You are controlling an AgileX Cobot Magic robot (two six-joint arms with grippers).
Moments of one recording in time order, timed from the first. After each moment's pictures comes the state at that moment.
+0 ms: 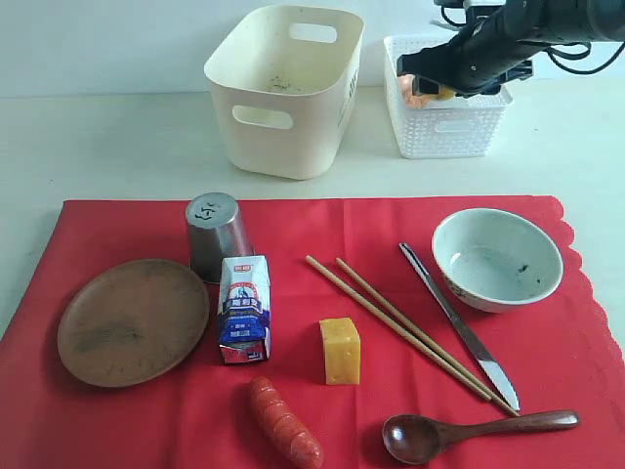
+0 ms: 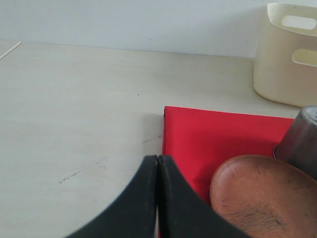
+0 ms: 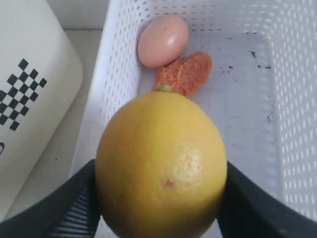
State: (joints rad) left arm 0.02 0.01 0.00 -0.07 0.37 0.02; right arm 0.17 2.22 -1.67 0.18 0.39 -0.02
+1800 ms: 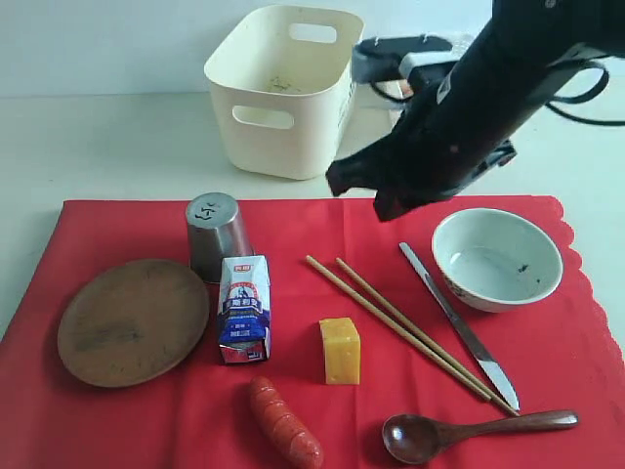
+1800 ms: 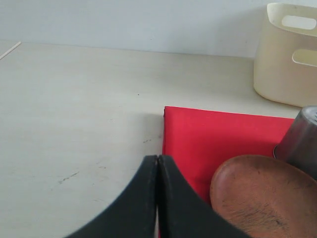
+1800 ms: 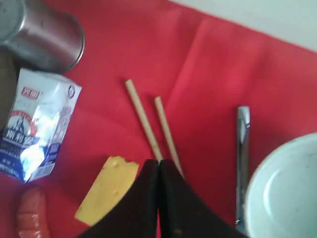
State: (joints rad) left arm 0.02 0.01 0.00 -0.07 0.37 0.02; right arm 0.55 1.65 -1.10 0.18 0.74 0.08
